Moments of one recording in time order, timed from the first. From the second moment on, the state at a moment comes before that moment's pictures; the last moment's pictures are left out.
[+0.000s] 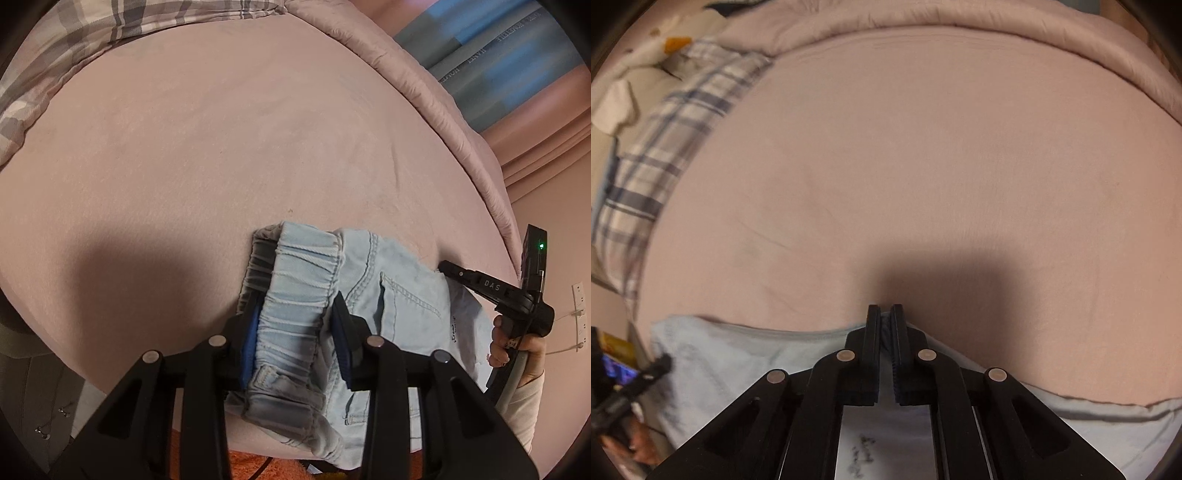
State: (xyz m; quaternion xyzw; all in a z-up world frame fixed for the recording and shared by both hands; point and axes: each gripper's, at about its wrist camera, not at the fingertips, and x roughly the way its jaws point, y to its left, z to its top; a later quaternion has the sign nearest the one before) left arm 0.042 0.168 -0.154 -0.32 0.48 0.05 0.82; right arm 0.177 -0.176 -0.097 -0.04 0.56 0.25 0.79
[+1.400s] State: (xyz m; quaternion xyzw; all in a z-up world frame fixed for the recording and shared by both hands) left arm 0.166 0.001 -0.119 -0.20 0.50 -0.10 0.83; right arm 0.137 -0.552 -0.044 0.19 0.45 -0.03 0.87
